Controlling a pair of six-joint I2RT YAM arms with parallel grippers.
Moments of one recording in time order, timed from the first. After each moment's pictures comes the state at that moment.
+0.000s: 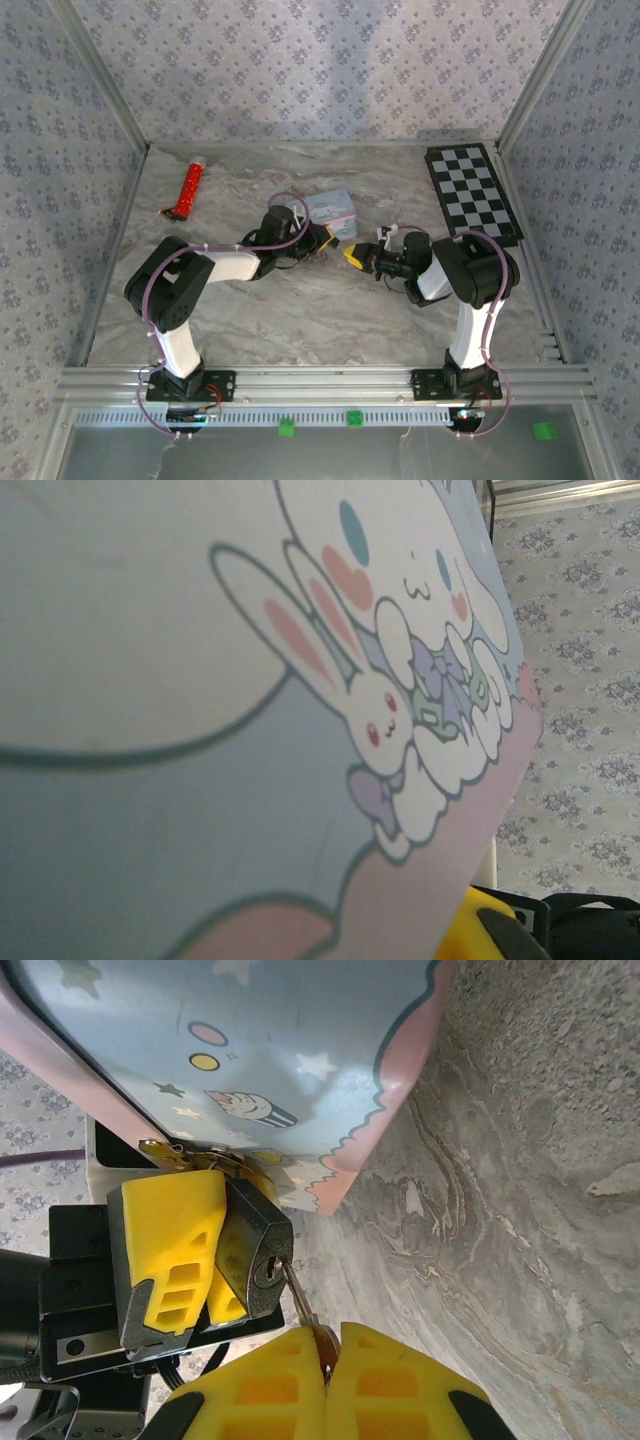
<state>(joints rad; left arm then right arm) -0.64 1.78 0.84 0.47 0.38 -1.24 0.34 1.91 0.45 1.23 -0.83 1.38</state>
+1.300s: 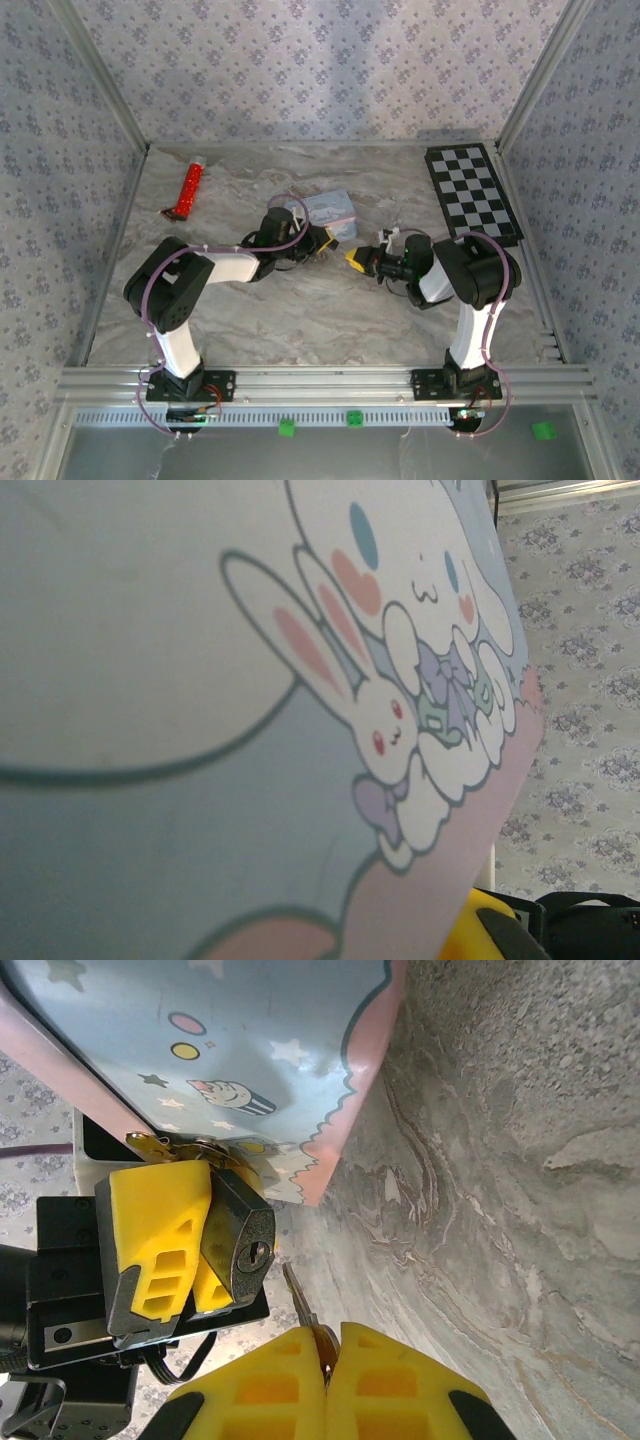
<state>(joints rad) -0.64 1.77 0.83 0.48 0.38 -1.24 0.33 1.90 0.42 1.21 -0.83 1.34</state>
